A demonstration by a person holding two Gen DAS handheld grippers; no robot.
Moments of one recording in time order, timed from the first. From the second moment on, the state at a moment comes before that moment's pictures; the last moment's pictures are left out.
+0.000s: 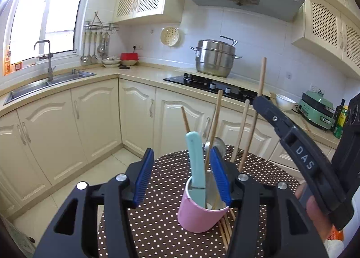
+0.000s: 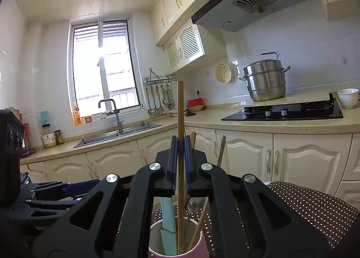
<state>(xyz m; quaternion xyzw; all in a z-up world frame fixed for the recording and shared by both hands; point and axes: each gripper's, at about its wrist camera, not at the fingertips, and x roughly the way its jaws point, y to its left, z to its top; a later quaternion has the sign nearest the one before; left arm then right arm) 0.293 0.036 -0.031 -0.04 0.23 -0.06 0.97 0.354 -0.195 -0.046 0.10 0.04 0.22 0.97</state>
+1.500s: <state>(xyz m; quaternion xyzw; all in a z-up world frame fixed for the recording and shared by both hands) 0.229 0.071 -0.031 -0.03 0.21 0.01 0.98 0.299 -0.203 -0.063 0.09 0.10 0.20 0.97</state>
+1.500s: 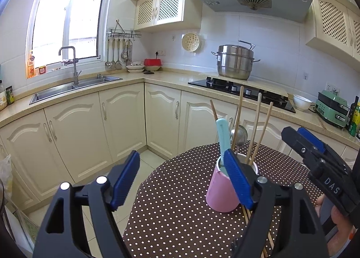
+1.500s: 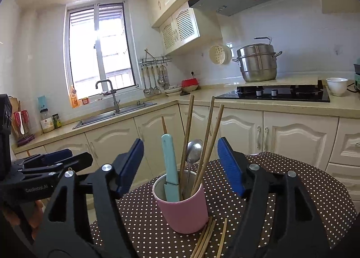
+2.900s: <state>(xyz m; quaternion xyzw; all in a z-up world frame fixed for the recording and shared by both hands) 0.199 0.012 -0.140 -0.06 0.44 -0.10 0.89 0.233 -0.254 -0.158 0.05 0.27 0.13 0.95</state>
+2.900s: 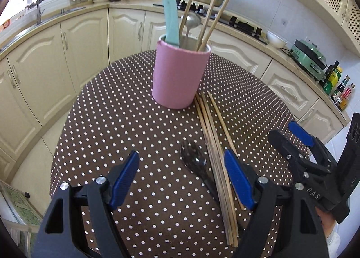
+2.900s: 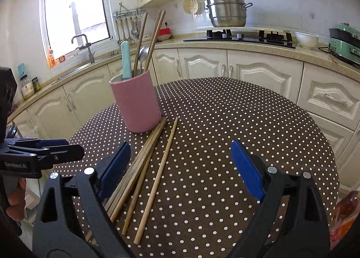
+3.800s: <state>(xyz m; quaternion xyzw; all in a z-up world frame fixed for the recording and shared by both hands) 0.212 0.009 -0.189 -0.09 0.48 -0.11 0.86 0.241 -0.257 -0.161 0.05 0.28 0.10 0.95</state>
